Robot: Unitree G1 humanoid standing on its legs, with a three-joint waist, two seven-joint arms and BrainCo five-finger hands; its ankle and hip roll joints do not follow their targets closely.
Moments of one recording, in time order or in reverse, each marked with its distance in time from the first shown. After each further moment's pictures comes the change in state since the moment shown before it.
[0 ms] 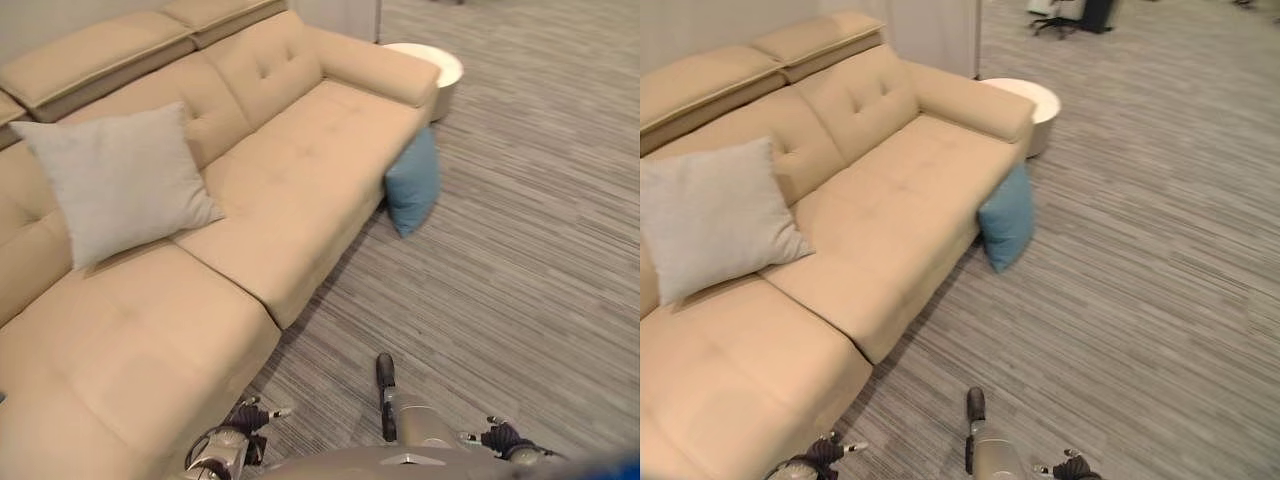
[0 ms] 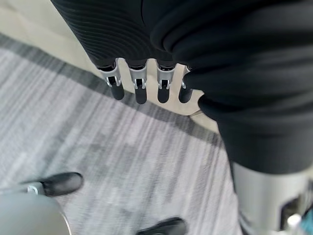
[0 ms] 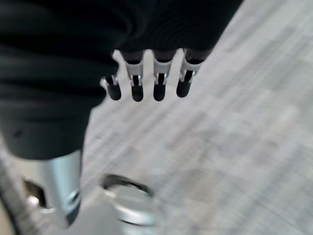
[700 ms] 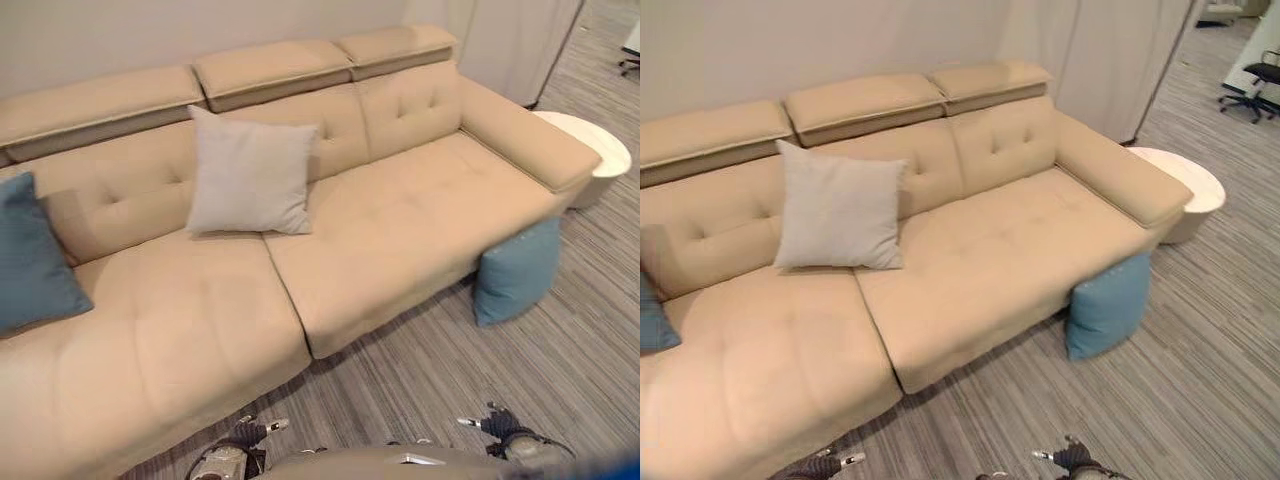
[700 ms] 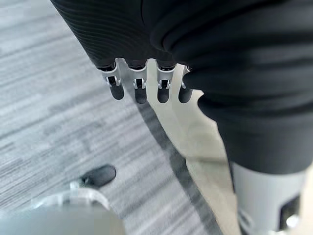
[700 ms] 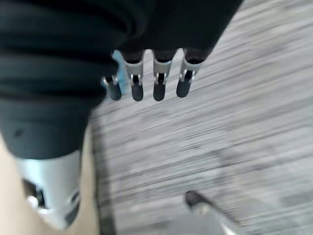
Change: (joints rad) left arm 0.030 0.028 0.071 0.042 -0.037 -0.014 0.002; right arm 0.002 0.036 0.010 -0.033 0.003 -0.022 -0.006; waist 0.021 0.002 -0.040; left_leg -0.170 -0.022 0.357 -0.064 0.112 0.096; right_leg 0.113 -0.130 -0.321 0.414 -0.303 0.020
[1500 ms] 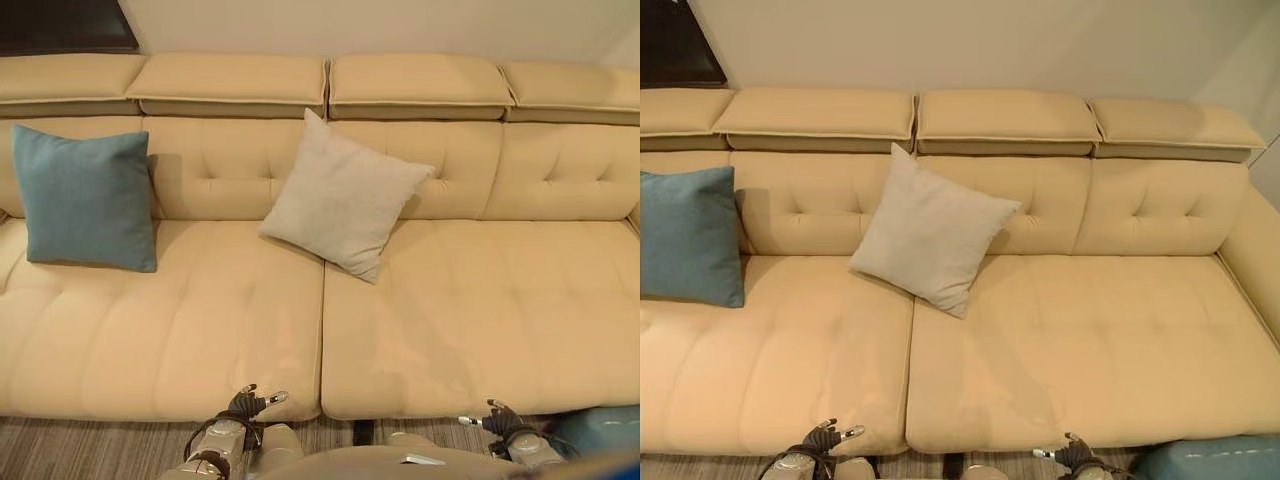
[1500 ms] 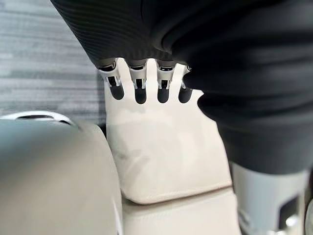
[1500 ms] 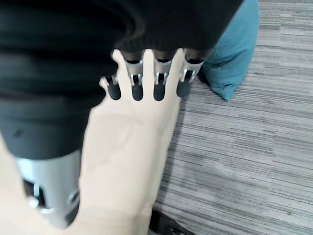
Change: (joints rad) left arm -0.057 -0.006 -0.020 -0.053 0.000 0.001 -0.002; right arm 0.022 -0.045 -0.012 0.060 -0.002 -0.010 0.024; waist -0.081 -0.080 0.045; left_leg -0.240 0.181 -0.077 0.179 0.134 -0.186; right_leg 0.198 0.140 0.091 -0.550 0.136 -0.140
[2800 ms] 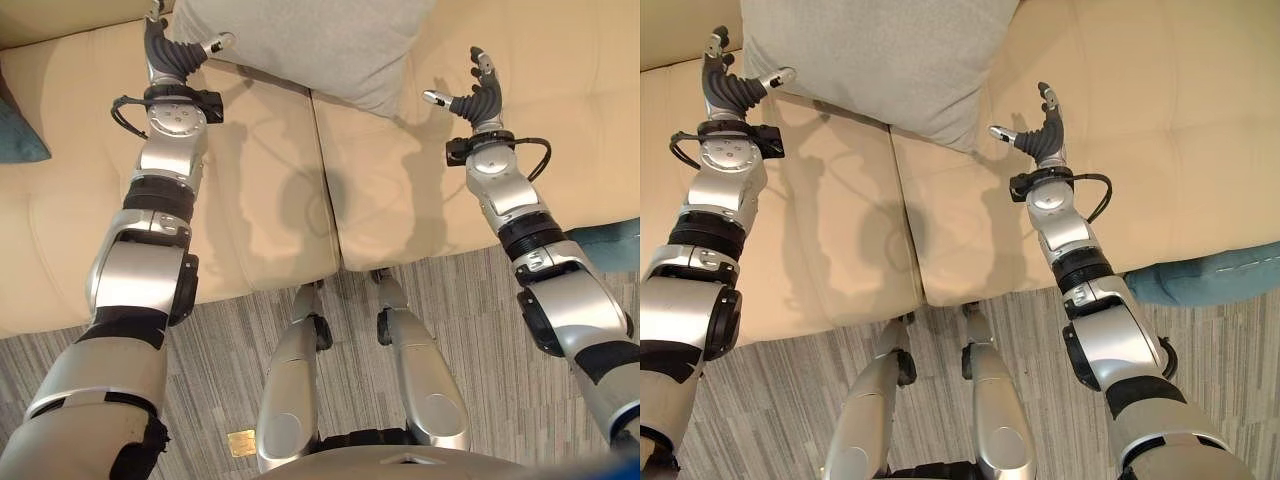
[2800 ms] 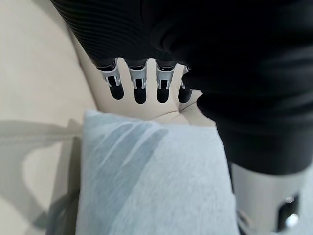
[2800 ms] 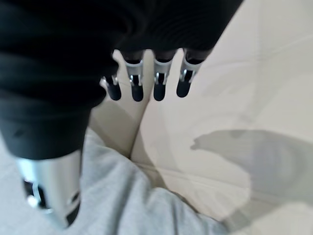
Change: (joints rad) left arm -1.176 0.393 -0.133 -0.203 -0.118 -0.039 0.317; right arm -1.068 -0.093 0.167 -0.455 0.223 -0.004 -0.294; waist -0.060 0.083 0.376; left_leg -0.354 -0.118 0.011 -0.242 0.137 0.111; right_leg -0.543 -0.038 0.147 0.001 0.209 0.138
